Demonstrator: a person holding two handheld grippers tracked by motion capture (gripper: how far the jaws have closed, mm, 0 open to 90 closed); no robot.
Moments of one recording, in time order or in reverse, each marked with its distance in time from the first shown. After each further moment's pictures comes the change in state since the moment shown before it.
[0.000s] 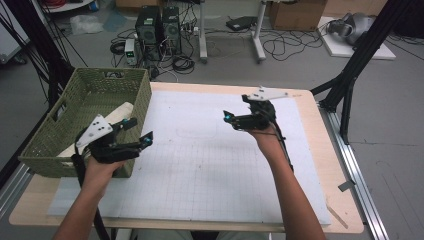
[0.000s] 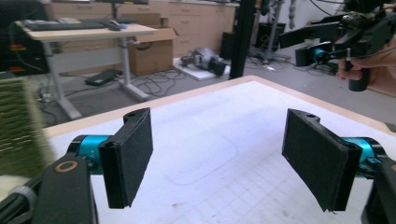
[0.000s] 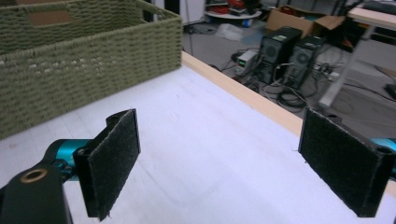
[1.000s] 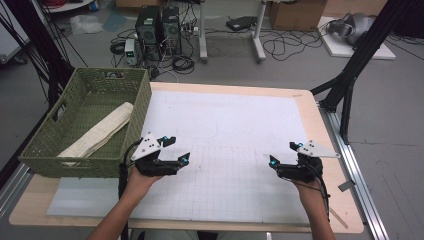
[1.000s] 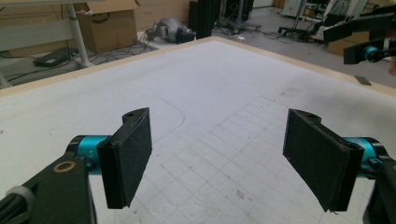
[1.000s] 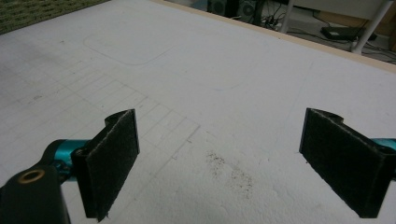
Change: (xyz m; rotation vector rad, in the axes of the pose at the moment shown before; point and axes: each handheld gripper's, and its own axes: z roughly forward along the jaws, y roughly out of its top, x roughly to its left) left arm -0.046 -0.056 0.060 0.108 -0.115 0.039; right arm -0.004 -0.130 -0.113 0.087 -0.200 0.114
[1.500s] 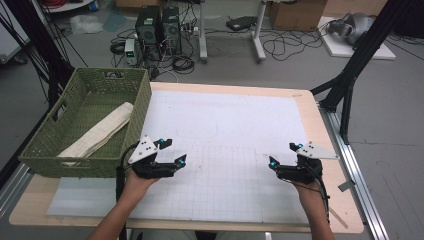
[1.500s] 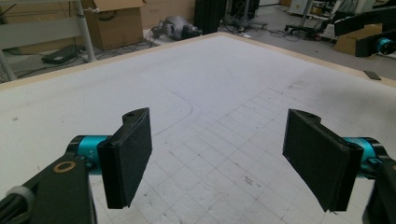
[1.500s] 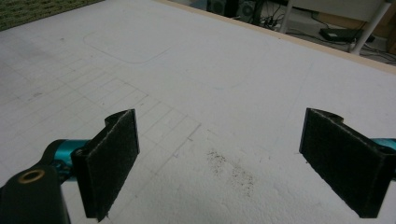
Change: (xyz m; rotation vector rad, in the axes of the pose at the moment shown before) left arm 0.004 -0.007 -0.006 0.000 0.029 -0.008; right arm 0.003 -0.001 0.000 -0.002 -0.002 -0.010
